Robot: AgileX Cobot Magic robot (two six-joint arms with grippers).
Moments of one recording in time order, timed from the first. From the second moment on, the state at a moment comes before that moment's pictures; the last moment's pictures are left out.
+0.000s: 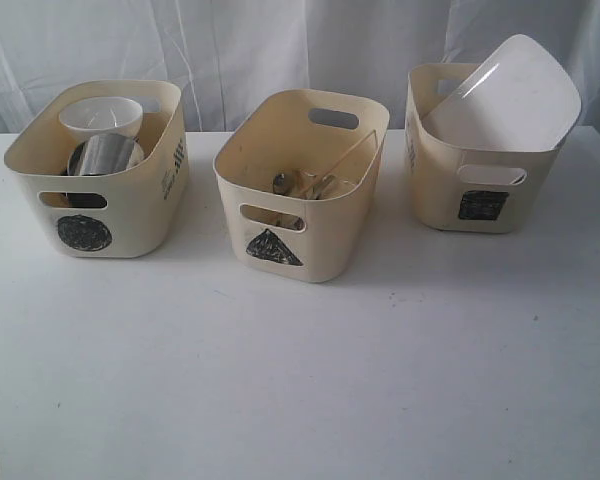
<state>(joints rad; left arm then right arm) -0.64 0.00 0.02 -0.16 0.42 0.15 -0.31 0.96 -1.15 0.90 0.75 -0.89</state>
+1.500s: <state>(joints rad) -0.64 0.00 0.02 -0.16 0.42 0.15 -0.31 0.05 -0.49 0.76 0.65 -0.50</state>
